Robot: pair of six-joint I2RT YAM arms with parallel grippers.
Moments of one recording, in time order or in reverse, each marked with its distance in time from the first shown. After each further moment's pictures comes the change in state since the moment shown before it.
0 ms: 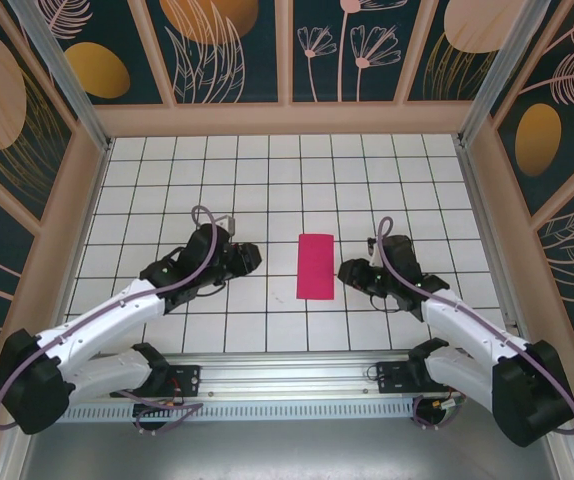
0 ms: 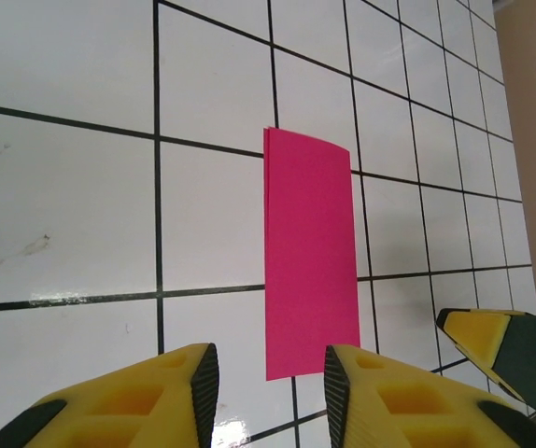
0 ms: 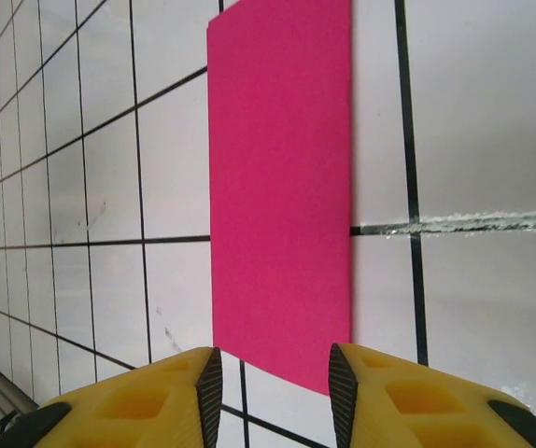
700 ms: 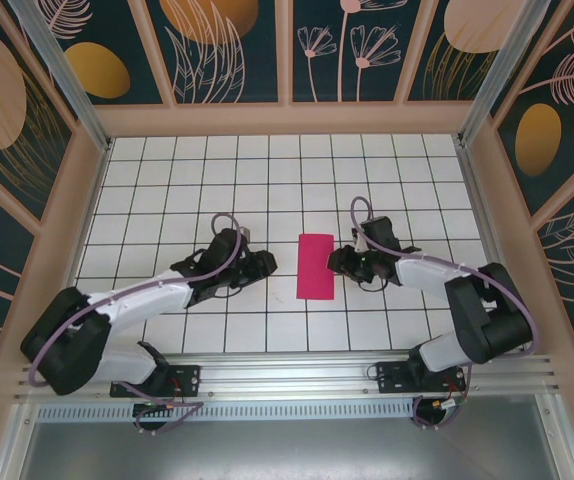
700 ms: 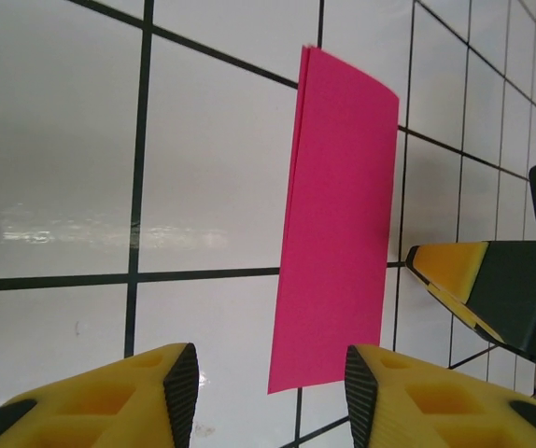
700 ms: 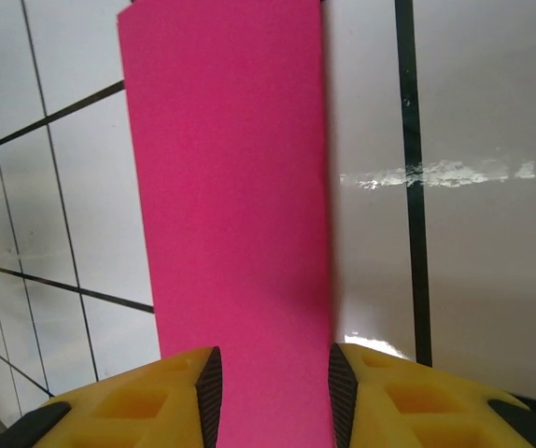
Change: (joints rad) left arm 0.000 0.295 -0.061 0.271 0.128 -0.124; right arm -0.034 0.473 0.180 0.103 -0.084 -0.068
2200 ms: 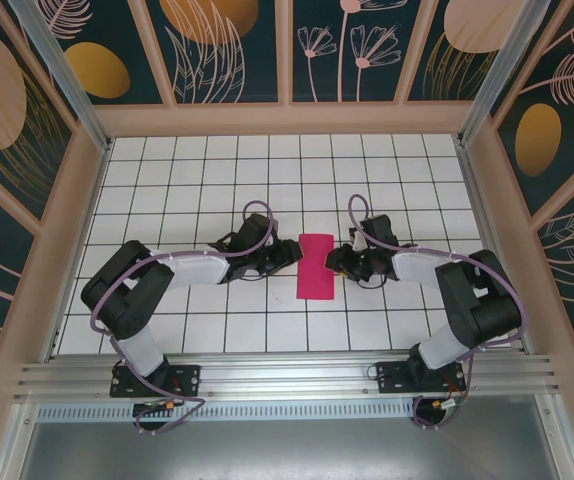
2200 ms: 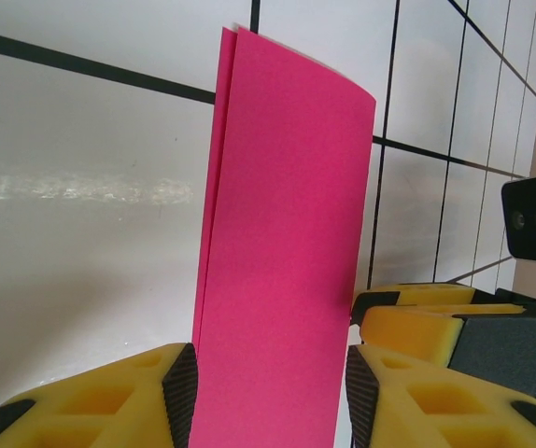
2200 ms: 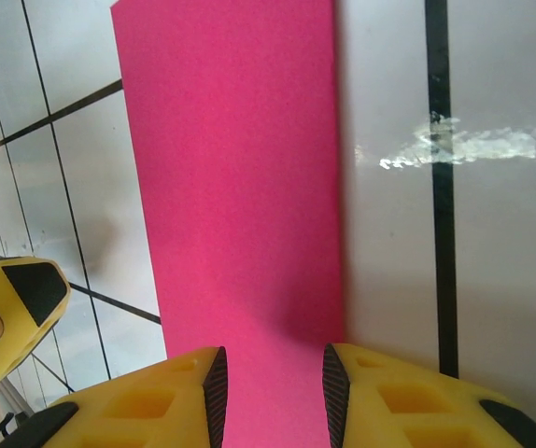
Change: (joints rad) left arm 0.000 0.368 0.206 0.166 0.130 -0.039; right arm -0.026 0.078 0.014 0.048 -0.081 -0.003
